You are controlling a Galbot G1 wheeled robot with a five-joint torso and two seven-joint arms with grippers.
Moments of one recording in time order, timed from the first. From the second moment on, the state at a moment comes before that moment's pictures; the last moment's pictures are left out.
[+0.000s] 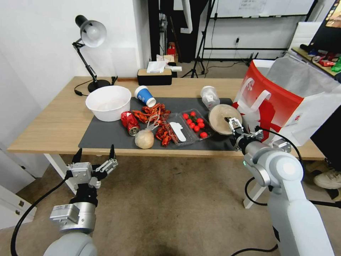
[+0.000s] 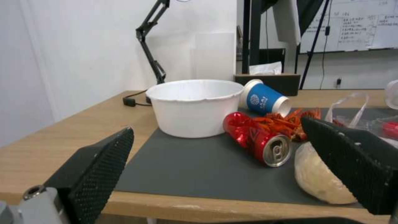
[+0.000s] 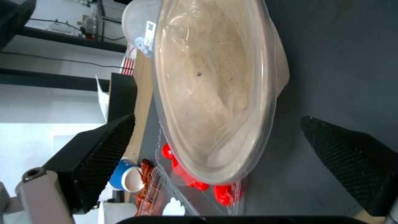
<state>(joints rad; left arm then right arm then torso) 1.76 -1.35 -0.55 -2.33 -0.20 -0.02 -0.23 -1.02 1.32 0.55 2.04 1.70 -0.23 0.94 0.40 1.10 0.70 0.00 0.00</state>
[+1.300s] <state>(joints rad) 1.78 -1.35 -0.57 -2.36 -0.19 -0.05 -0.24 -1.08 1.29 0.53 2.12 1.49 -0.27 0.87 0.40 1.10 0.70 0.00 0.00</state>
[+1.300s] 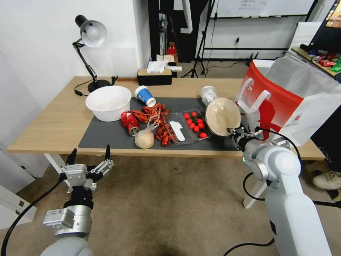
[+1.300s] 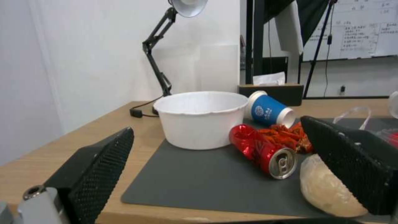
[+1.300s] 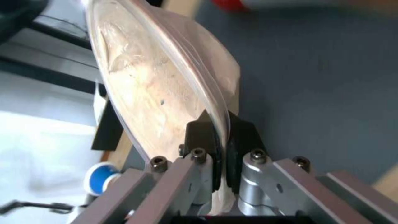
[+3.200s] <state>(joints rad) 1.76 -1.34 -0.57 -2.35 -0.22 -0.05 -0.27 -0.98 0.88 0.75 2.08 0.90 -0.34 0.56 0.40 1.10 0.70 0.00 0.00</state>
